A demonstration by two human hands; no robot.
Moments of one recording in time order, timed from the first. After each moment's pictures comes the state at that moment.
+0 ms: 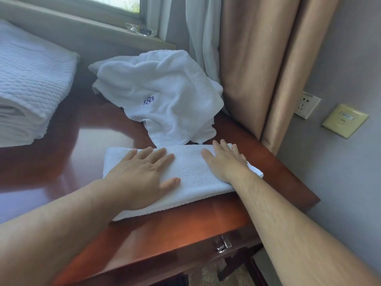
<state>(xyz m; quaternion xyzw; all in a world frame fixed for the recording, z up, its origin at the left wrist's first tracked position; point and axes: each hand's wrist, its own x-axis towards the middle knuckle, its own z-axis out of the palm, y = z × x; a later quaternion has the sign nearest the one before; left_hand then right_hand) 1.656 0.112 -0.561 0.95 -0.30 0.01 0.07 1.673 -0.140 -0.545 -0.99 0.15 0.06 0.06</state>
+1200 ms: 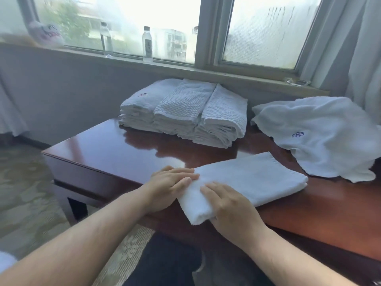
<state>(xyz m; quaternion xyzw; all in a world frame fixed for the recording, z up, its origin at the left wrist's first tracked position) 1.469 0.402 -0.567 0.96 -0.06 0.04 0.26 1.497 0.176 -0.571 -0.84 -0.47 -0.26 0.07</state>
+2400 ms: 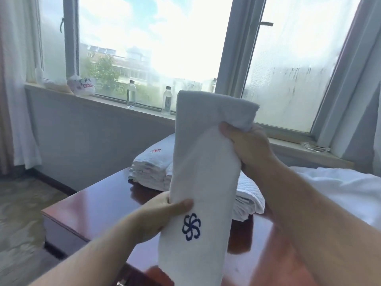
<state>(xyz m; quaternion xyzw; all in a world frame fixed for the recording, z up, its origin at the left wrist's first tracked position) 1.516 0.462 -0.482 0.64 -0.06 0.02 0.76 1.641 0.297 -0.332 -0.61 -0.28 -0.01 0.74</state>
